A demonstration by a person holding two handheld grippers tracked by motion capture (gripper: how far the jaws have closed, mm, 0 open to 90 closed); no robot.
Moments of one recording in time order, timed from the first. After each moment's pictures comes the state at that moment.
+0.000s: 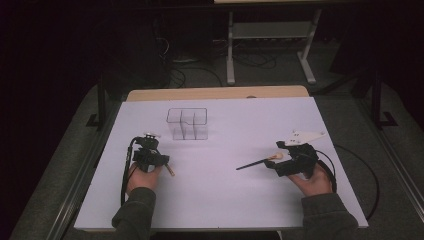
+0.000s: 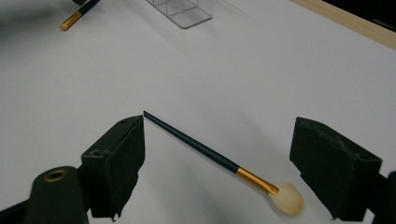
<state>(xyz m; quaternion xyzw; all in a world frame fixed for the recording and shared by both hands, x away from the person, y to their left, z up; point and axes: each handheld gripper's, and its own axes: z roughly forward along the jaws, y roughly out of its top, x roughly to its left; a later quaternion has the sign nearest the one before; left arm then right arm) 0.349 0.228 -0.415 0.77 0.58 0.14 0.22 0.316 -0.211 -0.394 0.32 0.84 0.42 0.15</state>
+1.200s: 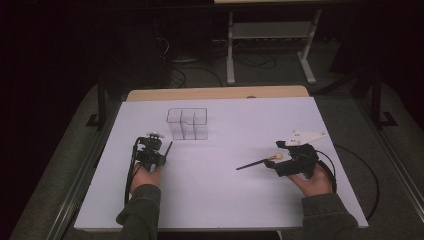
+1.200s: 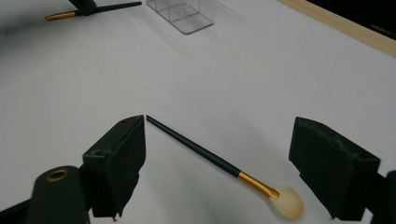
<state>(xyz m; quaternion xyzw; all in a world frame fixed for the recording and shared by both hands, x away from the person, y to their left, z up) 0.356 0.222 -0.422 0.77 0.59 0.14 0.17 0.314 -0.211 -0.391 0.31 0.84 0.42 0.15</state>
